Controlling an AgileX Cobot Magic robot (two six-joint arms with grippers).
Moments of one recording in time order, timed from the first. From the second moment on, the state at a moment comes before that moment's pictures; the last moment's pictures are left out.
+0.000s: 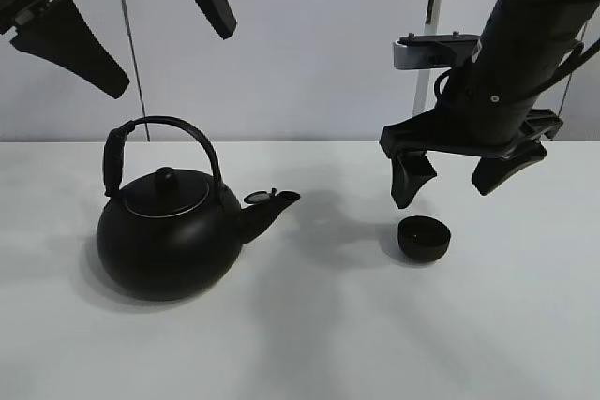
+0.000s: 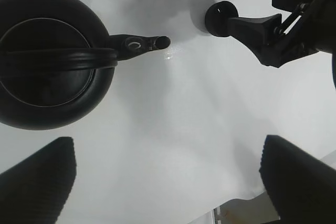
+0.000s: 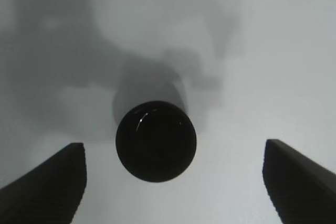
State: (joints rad) left arm -0.39 1.65 -1.41 -0.50 1.07 -0.07; right arm 0.31 1.85 -1.18 -0.03 0.62 0.01
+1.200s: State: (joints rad) left arm -0.39 1.65 -1.41 -0.50 1.07 -0.07; right arm 0.32 1.99 -1.18 0.05 0.54 0.06
